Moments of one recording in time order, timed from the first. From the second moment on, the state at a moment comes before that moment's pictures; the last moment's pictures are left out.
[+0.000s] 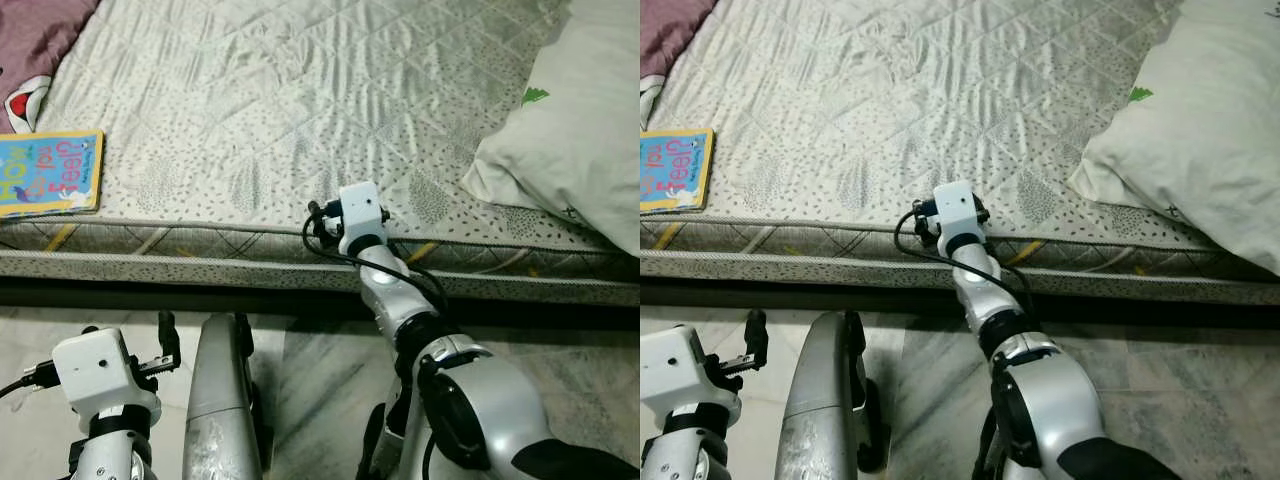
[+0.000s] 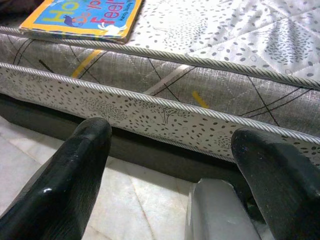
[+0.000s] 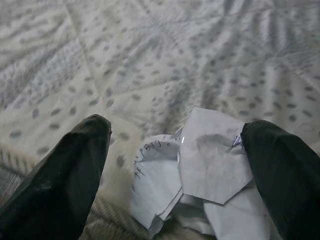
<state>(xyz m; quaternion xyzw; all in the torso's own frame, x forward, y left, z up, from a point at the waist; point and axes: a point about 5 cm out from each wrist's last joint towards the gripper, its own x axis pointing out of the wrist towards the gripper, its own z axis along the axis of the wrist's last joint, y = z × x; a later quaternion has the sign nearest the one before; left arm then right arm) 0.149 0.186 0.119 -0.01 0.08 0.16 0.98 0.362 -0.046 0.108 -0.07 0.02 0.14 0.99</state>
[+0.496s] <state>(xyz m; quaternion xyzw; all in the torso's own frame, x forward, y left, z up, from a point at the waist) 0.146 0.177 0.119 -0.01 0.09 0.15 0.98 0.350 -0.032 0.085 -0.18 0.08 0.15 0.97</state>
